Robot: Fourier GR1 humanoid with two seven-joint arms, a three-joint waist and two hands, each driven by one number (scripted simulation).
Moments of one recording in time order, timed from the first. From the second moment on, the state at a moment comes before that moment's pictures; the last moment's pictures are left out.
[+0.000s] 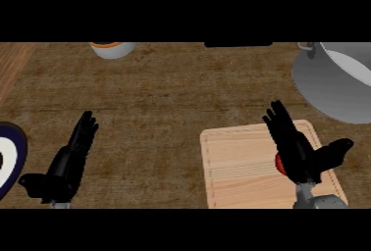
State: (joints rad) left arm 0.08 0.26 -0.16 -1.63 0.15 0.18 -0.04; right arm -0.05 -0.20 0.20 -1.54 -0.39 -0.16 0.05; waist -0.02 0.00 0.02
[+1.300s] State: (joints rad) left arm -0.18 0.32 0.01 -1.64 0.18 0.23 0.21; right arm -0.13 -0.79 -0.03 -1.20 -0.05 0.31 -0.63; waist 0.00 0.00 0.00
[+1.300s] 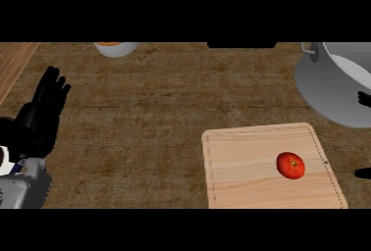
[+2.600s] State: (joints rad) left arm -0.21 0.28 0.06 -1.63 0.14 0.19 0.23; right arm -0.06 -0.69 0.20 -1.66 0.35 0.50 0.02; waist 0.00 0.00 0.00
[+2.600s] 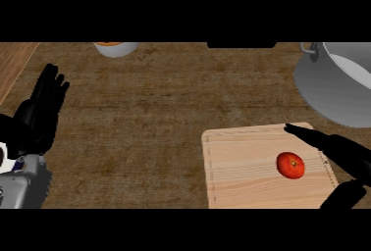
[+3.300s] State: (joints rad) left arm -0.21 0.24 0.10 -1.62 0.10 0.15 0.23; right arm -0.11 -0.51 0.18 -1.48 0.61 0.46 -0.06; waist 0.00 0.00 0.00
